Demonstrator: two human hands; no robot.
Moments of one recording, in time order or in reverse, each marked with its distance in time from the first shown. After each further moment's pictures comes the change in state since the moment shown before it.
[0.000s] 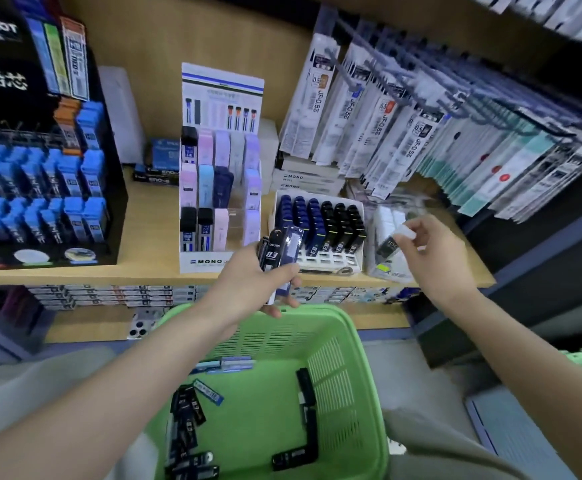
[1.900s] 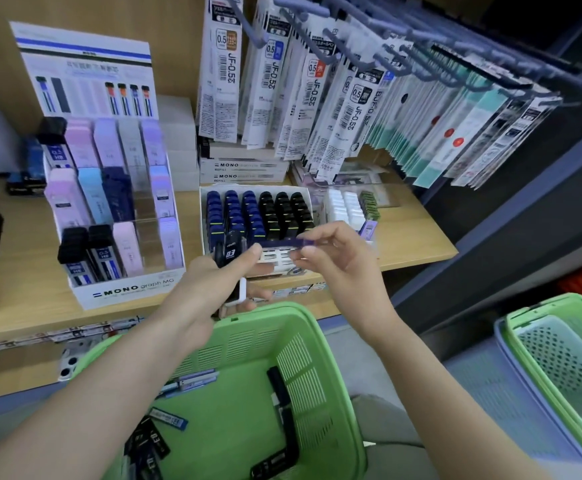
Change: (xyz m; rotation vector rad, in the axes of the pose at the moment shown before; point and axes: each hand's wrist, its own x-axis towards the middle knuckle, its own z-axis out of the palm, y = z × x) left_hand 0.067 -0.005 0.041 -0.123 0.029 -0.192; right_hand -0.016 -0.008 0.040 0.830 -0.166 0.055
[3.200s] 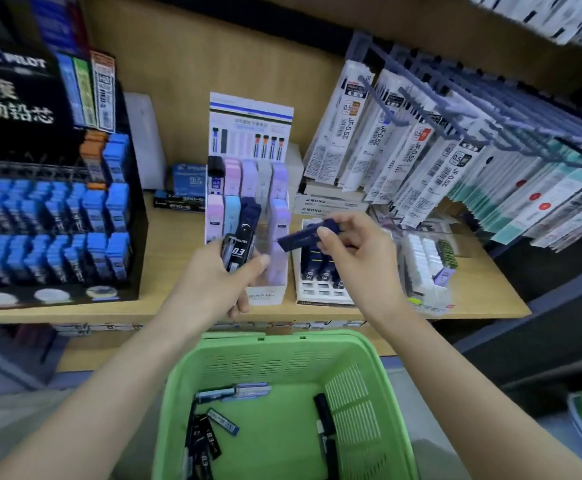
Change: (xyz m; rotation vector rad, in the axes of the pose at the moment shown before) left_hand -0.044 0.021 -0.111 0.241 0.257 0.375; right_hand 0.035 -0.044 0.101 -0.267 0.030 -0.132
